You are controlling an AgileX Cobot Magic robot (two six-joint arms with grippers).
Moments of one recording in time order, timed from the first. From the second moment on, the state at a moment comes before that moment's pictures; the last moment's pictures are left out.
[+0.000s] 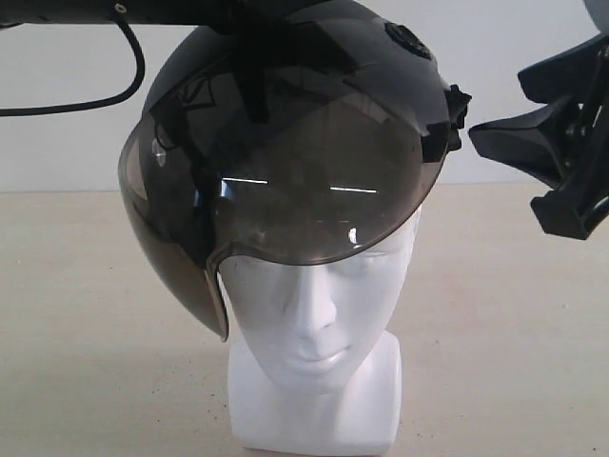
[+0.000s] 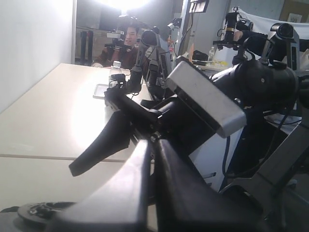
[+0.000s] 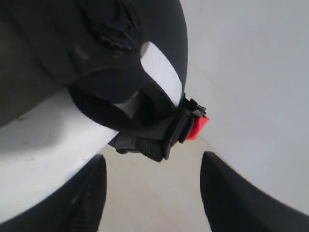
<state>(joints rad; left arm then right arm) -0.29 1.68 -1.43 -1.60 1.27 1.57 0.36 0.94 -0.83 0.59 0.40 -1.09</state>
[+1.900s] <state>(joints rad) -0.29 1.68 -1.43 -1.61 1.27 1.54 0.36 0.99 -0.84 0.62 0.28 0.35</state>
